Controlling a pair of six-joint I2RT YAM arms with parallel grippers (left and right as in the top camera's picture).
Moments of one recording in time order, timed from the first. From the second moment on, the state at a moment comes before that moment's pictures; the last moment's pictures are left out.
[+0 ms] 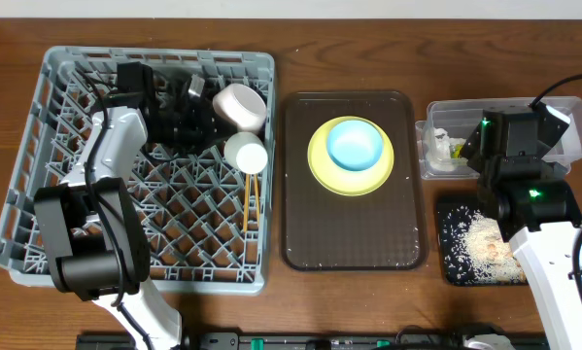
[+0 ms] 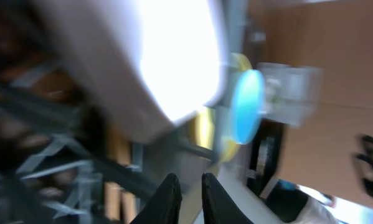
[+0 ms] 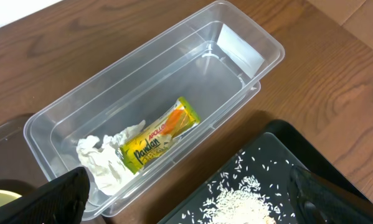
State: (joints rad) left arm 0.13 1.91 1.35 -0.79 0.90 -0.17; right arm 0.10 1.20 1.05 -0.75 0.58 0.57
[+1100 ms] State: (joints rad) left arm -0.20 1.32 1.34 -0.84 0.41 -0.30; right arm 0.10 1.20 1.05 -0.75 0.58 0.57
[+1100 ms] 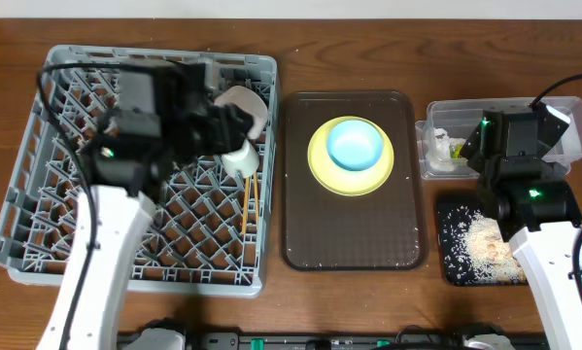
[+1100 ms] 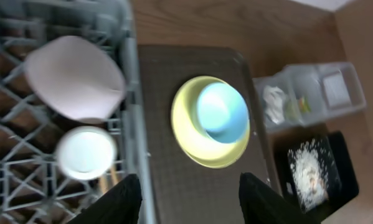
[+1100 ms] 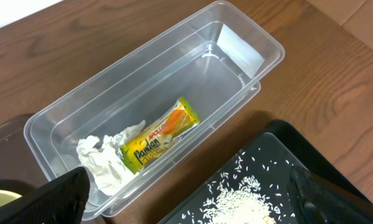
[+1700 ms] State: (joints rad) left arm -0.73 1.75 1.46 -0.59 0.09 -0.40; right arm 0.10 1.20 1.05 -0.75 0.58 0.57
